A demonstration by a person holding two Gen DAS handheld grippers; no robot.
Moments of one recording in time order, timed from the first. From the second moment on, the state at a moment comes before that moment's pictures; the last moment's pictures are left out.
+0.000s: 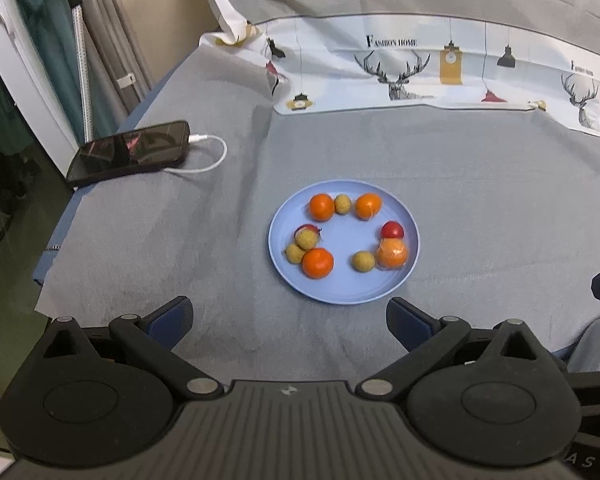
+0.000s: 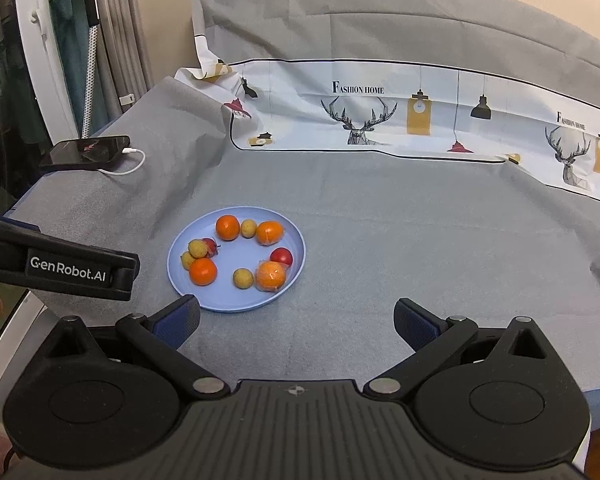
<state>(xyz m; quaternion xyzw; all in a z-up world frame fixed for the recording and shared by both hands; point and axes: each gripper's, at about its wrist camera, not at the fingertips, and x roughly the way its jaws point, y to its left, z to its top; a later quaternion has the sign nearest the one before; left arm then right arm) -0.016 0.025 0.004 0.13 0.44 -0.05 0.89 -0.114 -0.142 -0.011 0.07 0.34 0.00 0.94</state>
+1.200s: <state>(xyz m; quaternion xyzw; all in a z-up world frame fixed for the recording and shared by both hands) -0.010 0.028 -0.006 0.14 0.45 -0.04 0.88 -0.106 -0.136 -0.014 0.06 0.35 0.01 0.94</state>
